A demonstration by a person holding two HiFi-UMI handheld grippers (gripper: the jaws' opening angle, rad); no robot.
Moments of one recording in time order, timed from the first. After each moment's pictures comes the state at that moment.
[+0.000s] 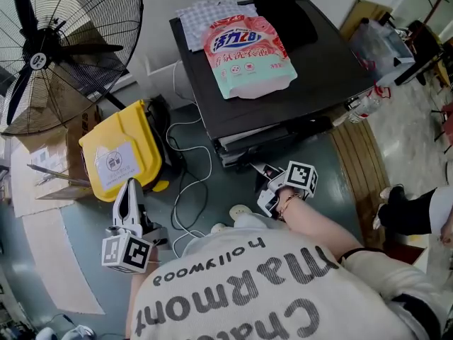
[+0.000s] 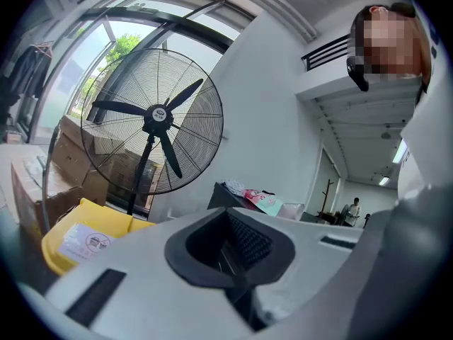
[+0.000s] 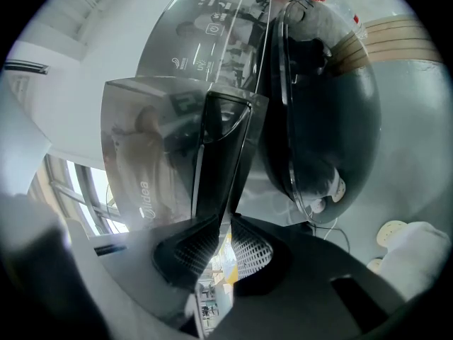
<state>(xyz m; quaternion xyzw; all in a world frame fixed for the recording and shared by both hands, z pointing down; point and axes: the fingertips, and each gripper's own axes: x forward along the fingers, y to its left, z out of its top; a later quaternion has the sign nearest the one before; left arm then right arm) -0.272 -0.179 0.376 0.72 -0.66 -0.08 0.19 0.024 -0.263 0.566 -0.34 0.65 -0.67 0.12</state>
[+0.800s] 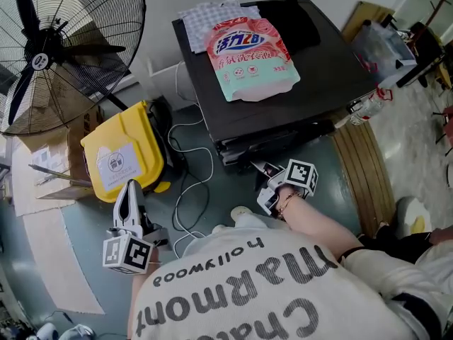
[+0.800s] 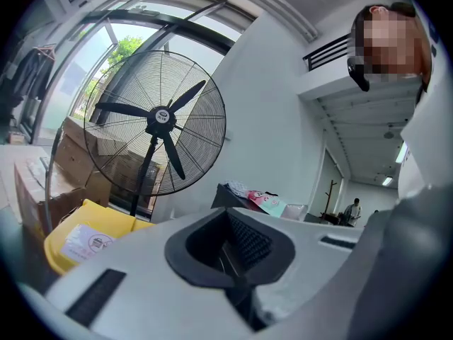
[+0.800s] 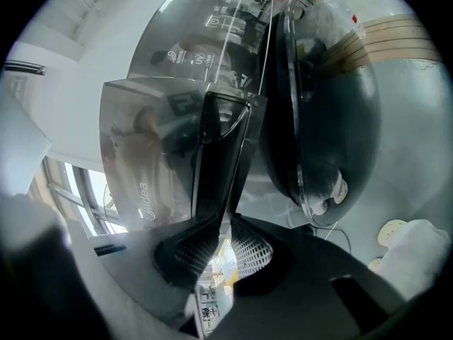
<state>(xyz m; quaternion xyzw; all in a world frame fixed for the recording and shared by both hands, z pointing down) -0.278 -0.180 0.376 0.71 -0.67 -0.08 0.19 0.019 -0.274 0.568 -0.34 0.65 -0.67 0.12</state>
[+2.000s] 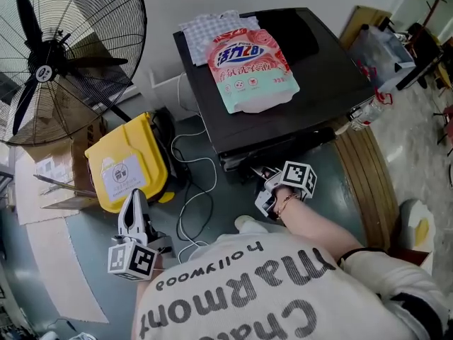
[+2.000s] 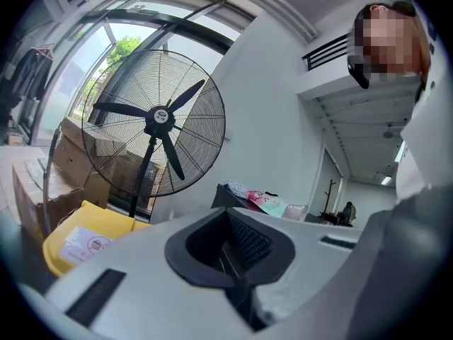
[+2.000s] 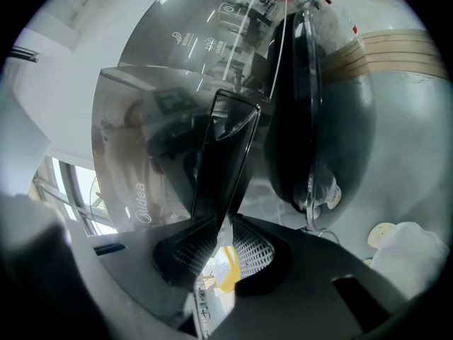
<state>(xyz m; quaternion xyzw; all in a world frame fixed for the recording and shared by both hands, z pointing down) -0.281 -0.186 0.375 0.72 -0.67 -0.08 0.18 0.012 -0.289 0.569 -0.37 0.63 -0.67 0.09</state>
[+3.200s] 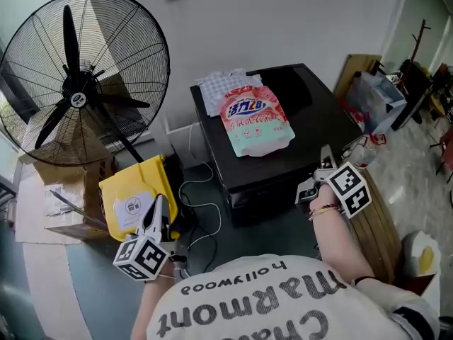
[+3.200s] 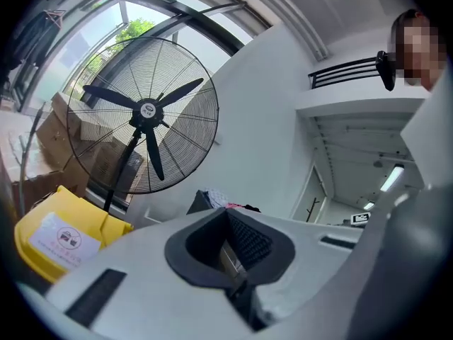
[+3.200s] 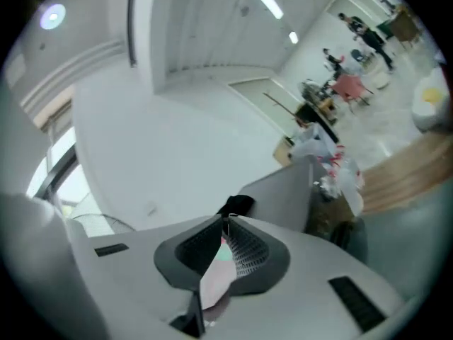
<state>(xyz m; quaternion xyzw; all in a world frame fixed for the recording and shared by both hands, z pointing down) -0.253 -0.211 0.309 0.74 -0.62 -0.13 0.23 0.192 -0.337 0.300 -0.67 0.62 -0.33 0.24</state>
